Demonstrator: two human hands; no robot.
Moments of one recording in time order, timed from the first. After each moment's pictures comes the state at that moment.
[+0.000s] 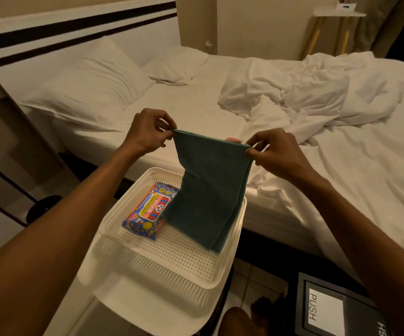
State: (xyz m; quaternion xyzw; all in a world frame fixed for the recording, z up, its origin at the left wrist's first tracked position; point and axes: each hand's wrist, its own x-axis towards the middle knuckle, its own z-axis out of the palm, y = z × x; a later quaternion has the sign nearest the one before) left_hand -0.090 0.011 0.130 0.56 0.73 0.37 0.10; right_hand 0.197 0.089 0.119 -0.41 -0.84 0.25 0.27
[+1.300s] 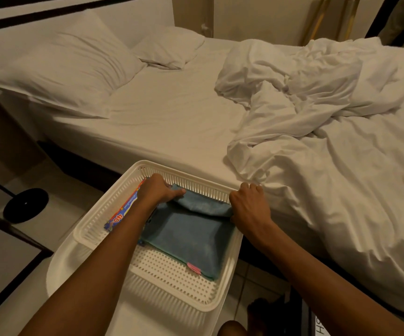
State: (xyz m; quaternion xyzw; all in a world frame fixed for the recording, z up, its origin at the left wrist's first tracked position) left_hand -0.089 0.018 -0.055 0.38 0.87 0.19 0.23; right_hand 0.150 0.066 -0.027 -0.43 -0.90 -0.07 -0.08
